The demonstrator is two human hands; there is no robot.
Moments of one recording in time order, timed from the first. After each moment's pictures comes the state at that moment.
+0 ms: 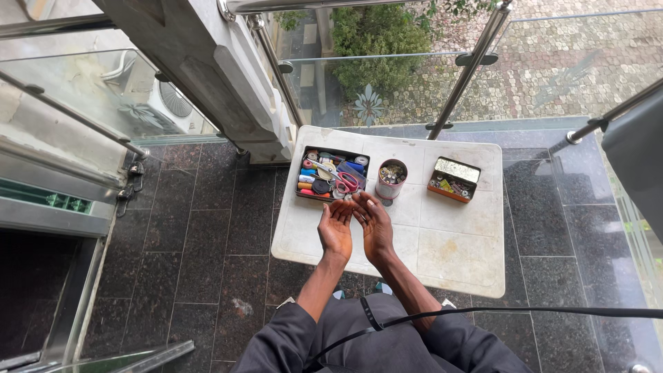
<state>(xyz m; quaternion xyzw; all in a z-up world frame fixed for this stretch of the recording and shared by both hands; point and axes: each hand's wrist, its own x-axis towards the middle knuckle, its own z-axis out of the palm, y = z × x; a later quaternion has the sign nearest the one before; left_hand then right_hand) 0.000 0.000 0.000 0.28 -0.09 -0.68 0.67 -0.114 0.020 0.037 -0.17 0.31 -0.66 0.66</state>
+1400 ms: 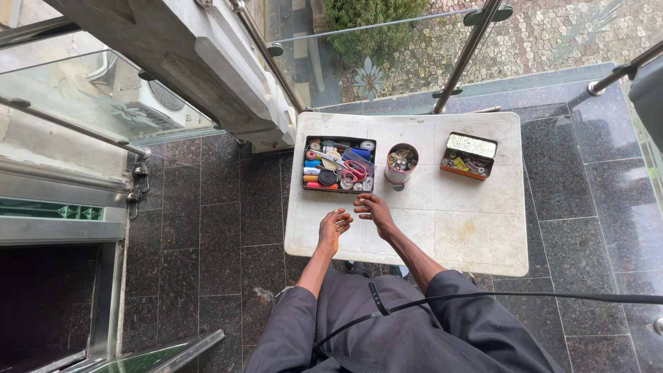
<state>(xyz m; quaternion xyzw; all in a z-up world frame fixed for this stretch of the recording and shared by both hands) 0.087 -0.040 -0.125 0.56 -0.23 -0.69 0.40 -0.099 -0.060 -0.139 -0.25 0.51 -0.45 0.69</state>
